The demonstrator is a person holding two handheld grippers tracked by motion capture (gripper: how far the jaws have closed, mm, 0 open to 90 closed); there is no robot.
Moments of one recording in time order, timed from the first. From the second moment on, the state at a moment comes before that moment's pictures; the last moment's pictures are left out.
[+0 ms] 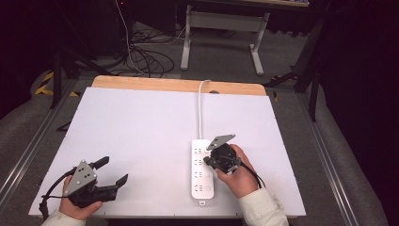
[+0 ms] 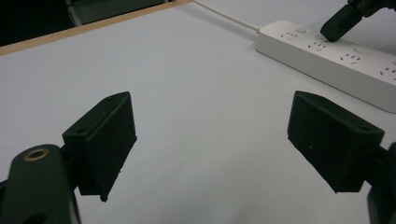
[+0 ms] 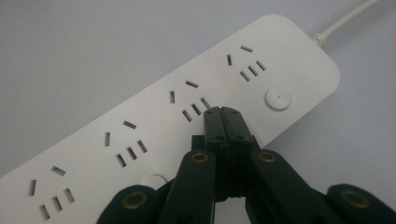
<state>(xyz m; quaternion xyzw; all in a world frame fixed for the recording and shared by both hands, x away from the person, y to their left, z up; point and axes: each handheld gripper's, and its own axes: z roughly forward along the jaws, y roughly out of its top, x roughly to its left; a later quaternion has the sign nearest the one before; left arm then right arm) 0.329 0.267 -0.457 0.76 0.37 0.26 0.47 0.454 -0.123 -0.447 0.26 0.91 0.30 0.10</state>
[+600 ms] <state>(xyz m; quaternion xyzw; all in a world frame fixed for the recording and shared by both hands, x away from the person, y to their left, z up) 0.330 0.267 -0.457 0.76 0.37 0.26 0.47 0.454 -0.125 -0.449 0.26 0.91 0.30 0.10</state>
